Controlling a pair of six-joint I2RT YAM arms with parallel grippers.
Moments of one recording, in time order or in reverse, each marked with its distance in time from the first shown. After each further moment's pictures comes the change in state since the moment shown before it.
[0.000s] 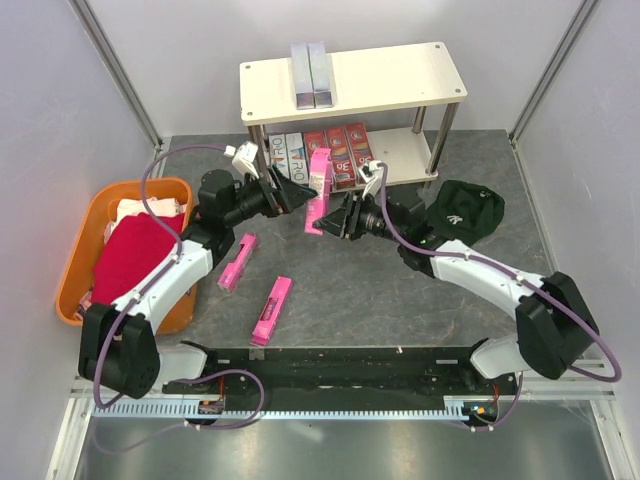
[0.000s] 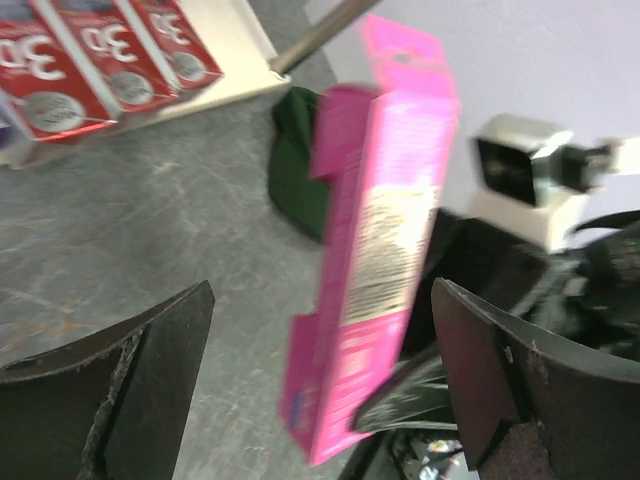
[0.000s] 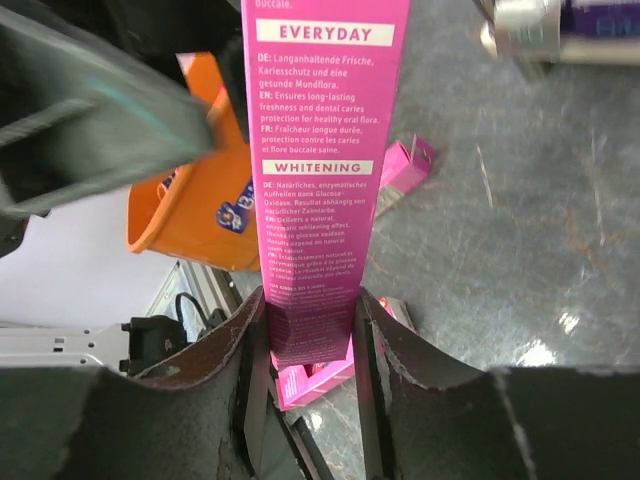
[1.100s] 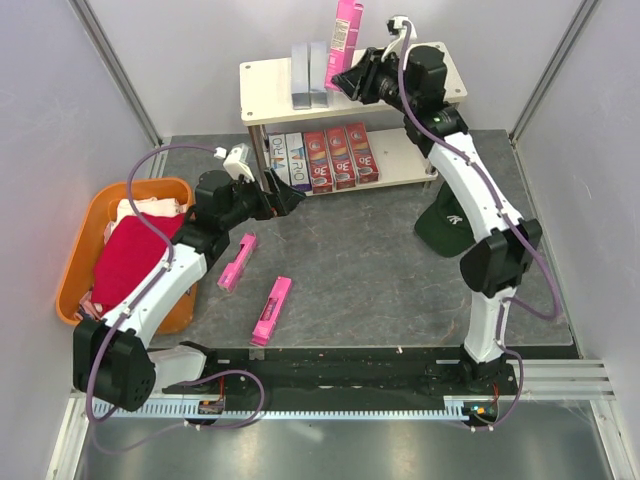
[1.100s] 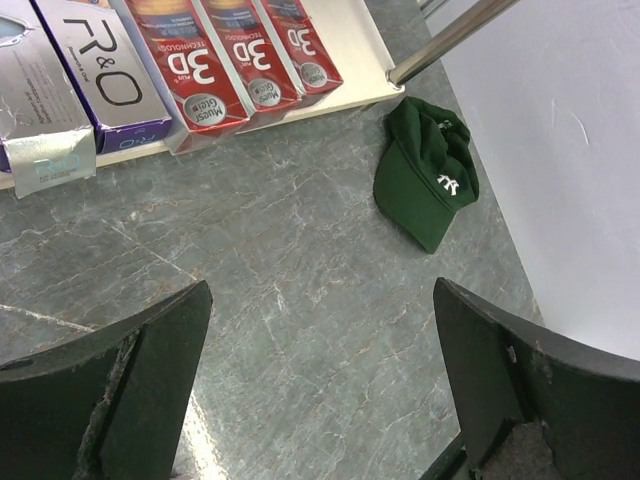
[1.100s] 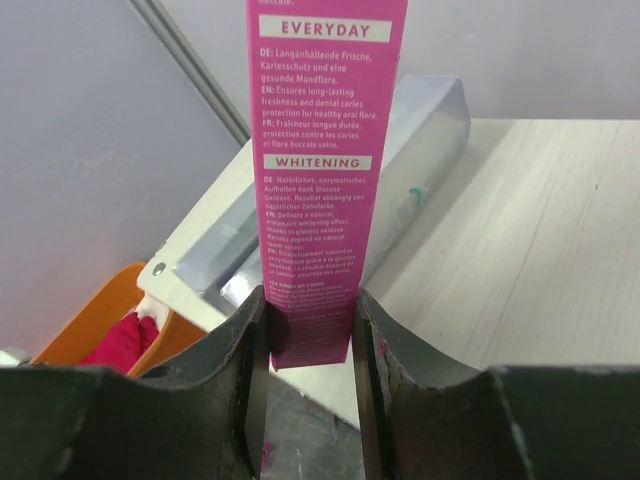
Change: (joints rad) left arm -0.002 -0.093 0.038 -0.266 -0.222 0.189; right arm -0.272 0.513 1.262 -0.512 0.064 -0.301
